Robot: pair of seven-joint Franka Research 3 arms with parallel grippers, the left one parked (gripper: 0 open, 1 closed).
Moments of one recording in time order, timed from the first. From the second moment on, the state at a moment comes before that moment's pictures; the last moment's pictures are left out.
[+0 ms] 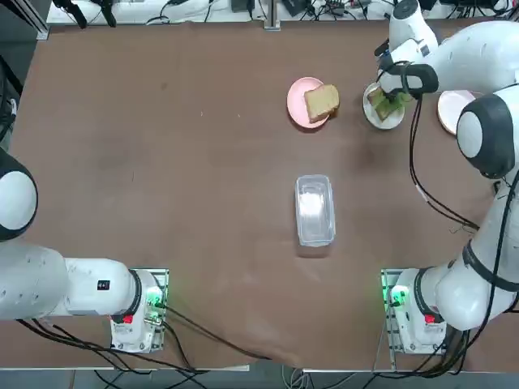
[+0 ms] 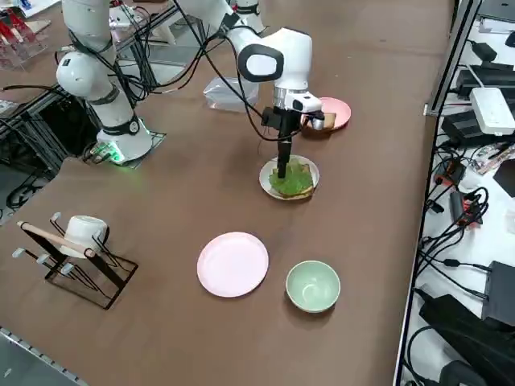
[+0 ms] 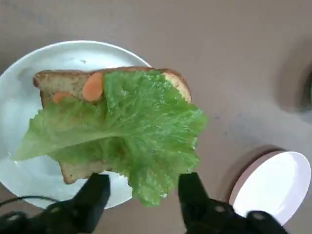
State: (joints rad) arm 0.40 0.47 -0.31 -1.93 -0.36 2.28 -0.01
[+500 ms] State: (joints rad) arm 0.42 0.44 -0.31 -1.74 -0.31 2.08 -0.01
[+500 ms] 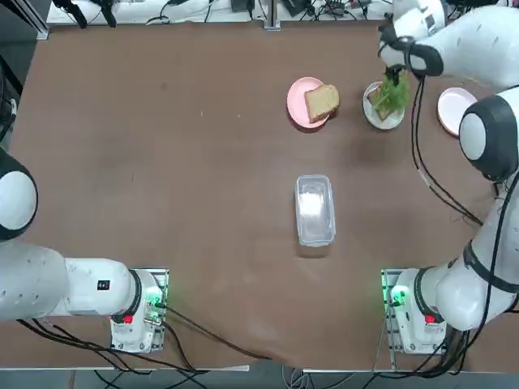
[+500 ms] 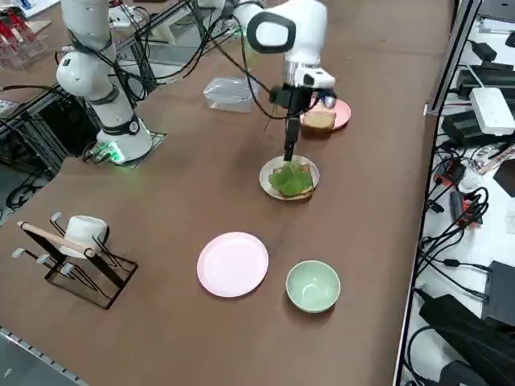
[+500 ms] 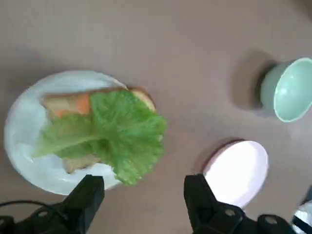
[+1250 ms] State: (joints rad) arm 0.46 0.51 -0.31 -1.67 0.47 2.11 0.03
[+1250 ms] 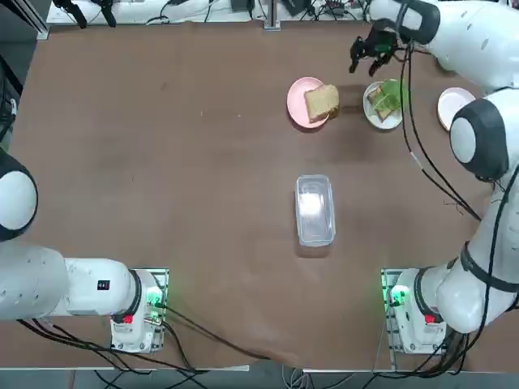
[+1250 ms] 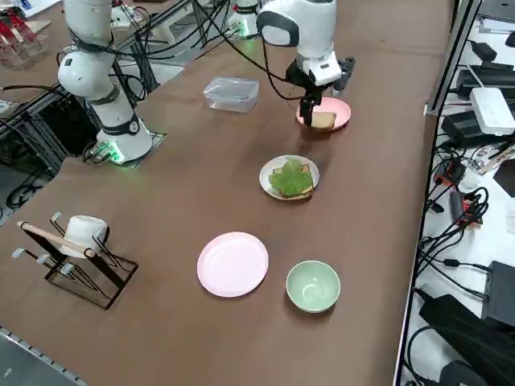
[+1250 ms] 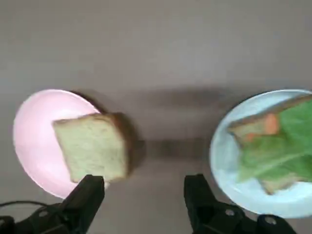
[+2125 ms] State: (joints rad) arm 0.43 0.69 -0.31 -1.64 0.87 2.13 -0.46
